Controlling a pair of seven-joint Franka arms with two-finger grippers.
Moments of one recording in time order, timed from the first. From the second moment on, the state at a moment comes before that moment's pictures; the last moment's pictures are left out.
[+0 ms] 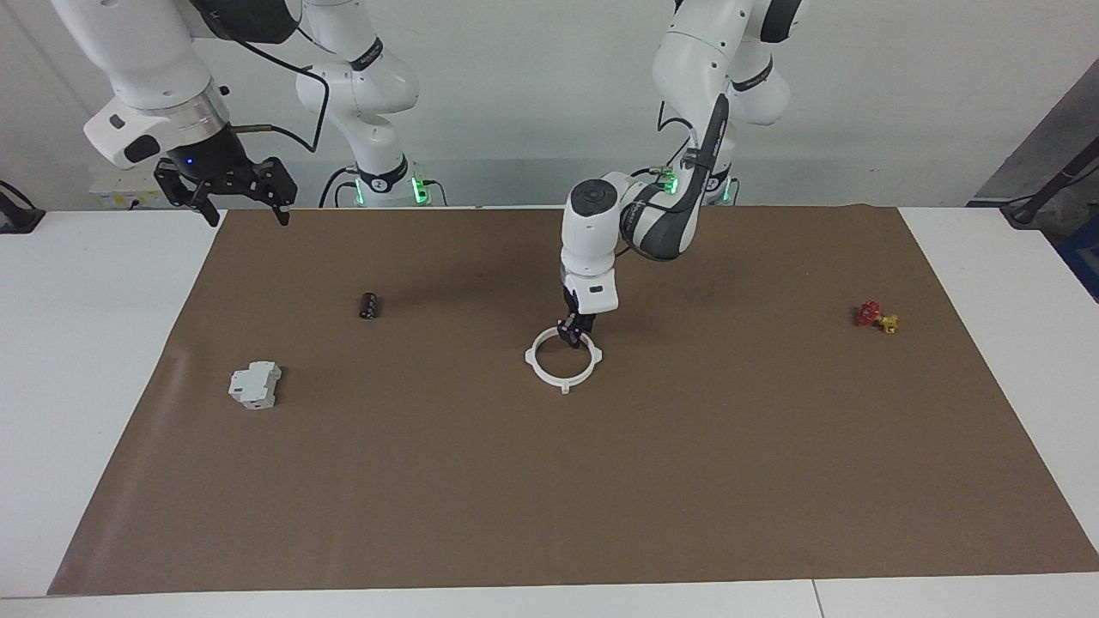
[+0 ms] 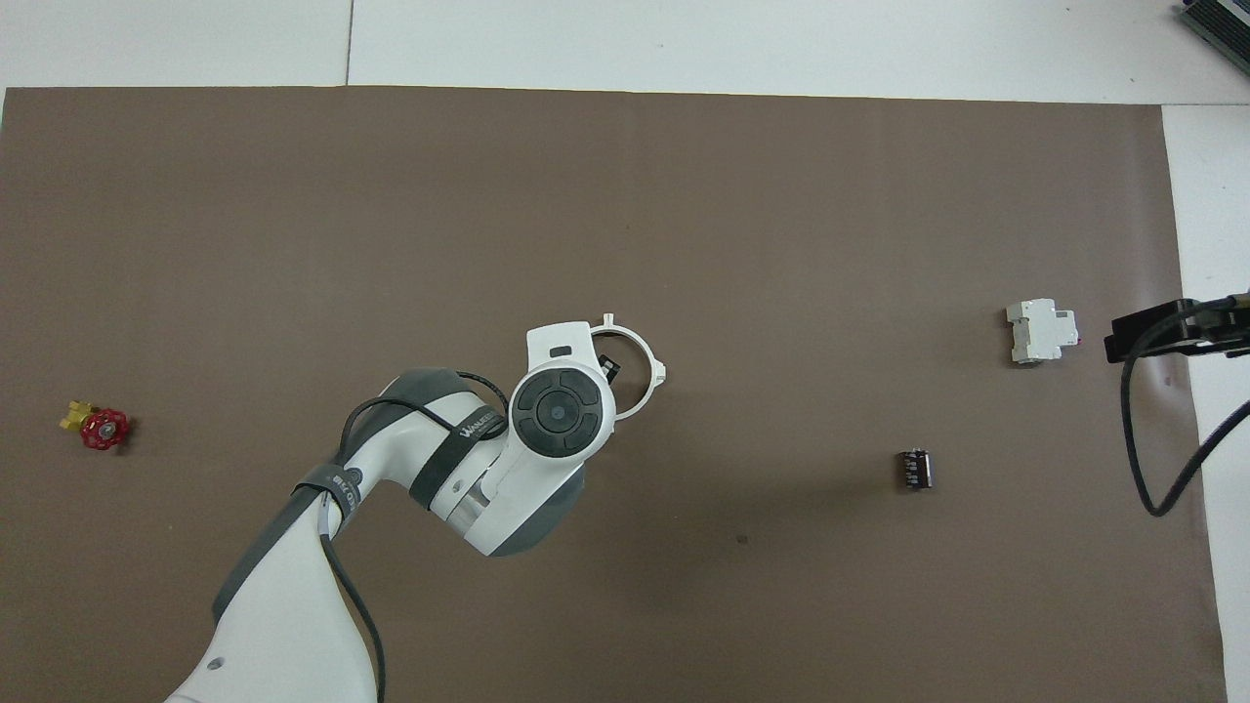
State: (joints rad) left arm -0.61 0.33 -0.09 -2.02 0.10 2.42 -1.65; right arm 0.06 -0.04 -0.08 -1.59 -0.04 1.50 -0.05
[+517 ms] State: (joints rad) left arm -0.61 0.31 -0.07 -2.01 0.14 2.33 -1.65; right arm 0.06 -0.04 -0.08 -1.59 -0.04 1.50 -0.05
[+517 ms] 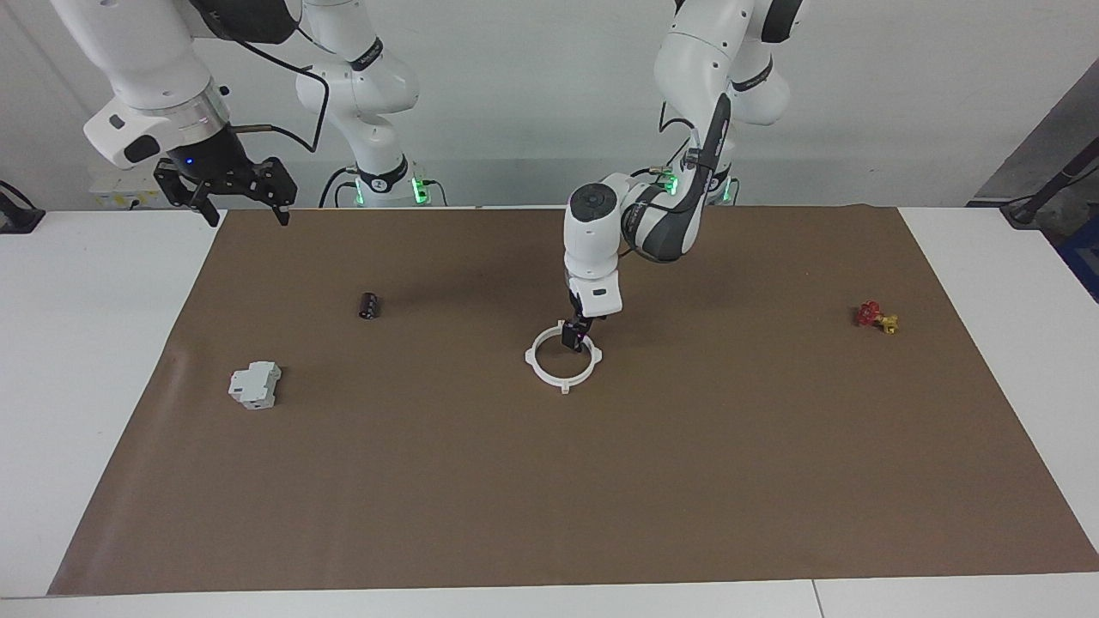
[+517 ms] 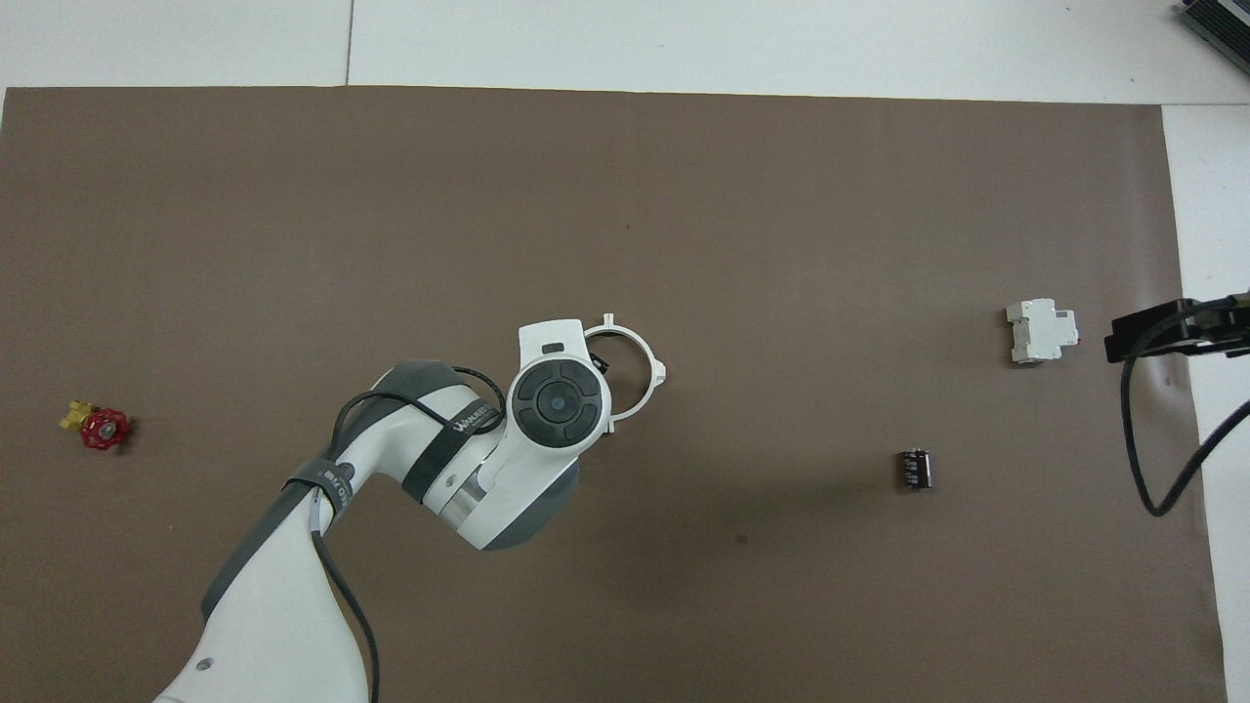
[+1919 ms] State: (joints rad) left arm 0.00 -0.11 -0.04 -1.85 0.10 1.75 -0.21; right arm 0.06 -0.04 -0.08 -1.59 -0.04 1.50 -0.05
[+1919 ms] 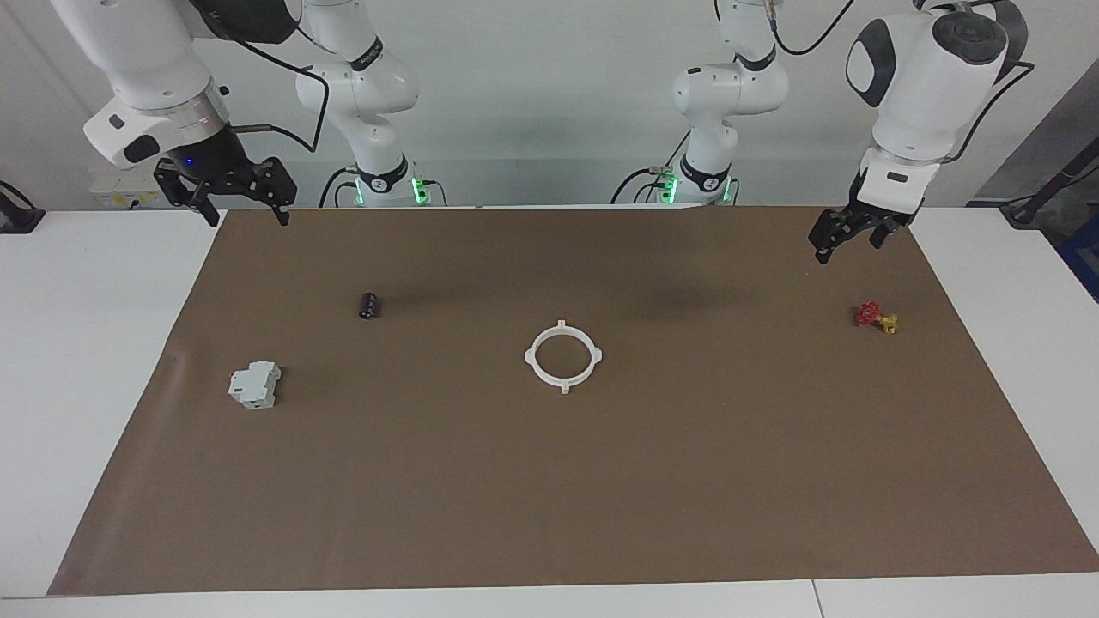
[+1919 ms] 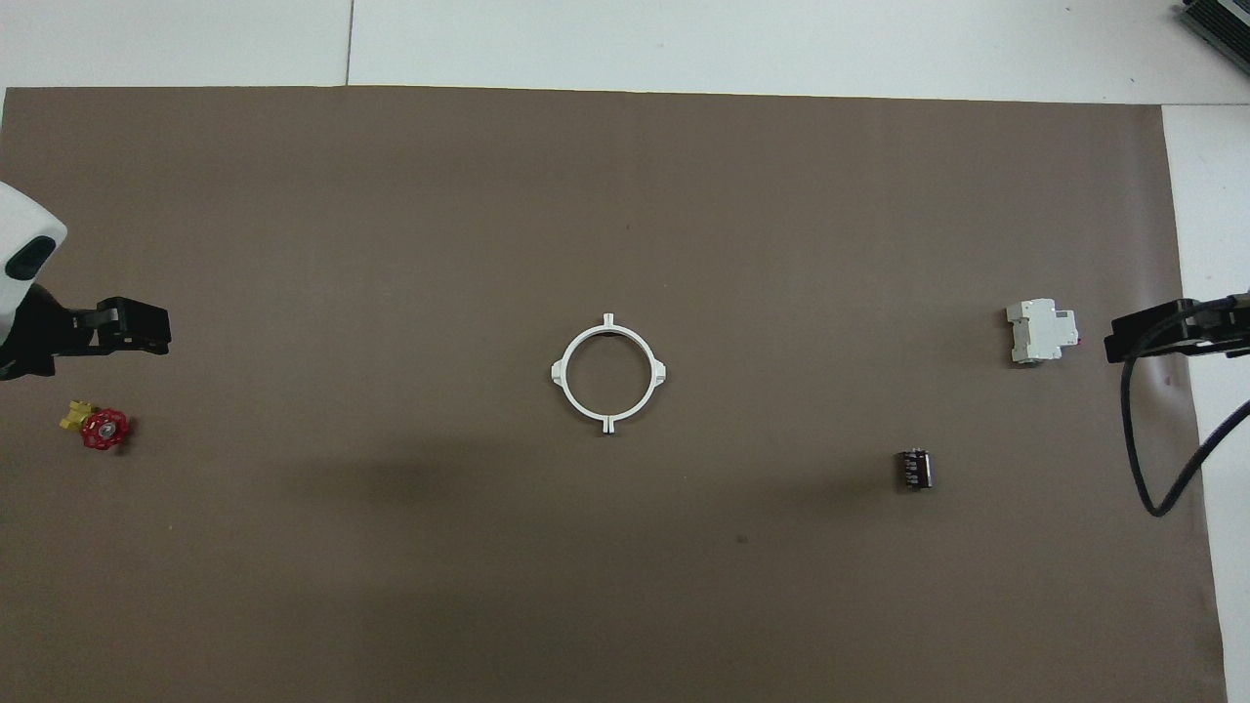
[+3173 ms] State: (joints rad) left arm -0.01 0.01 -0.07 -1.56 0.04 1.46 -0.02; right arm 0.06 -0.04 -0.08 -1.59 -0.04 1.50 -0.05
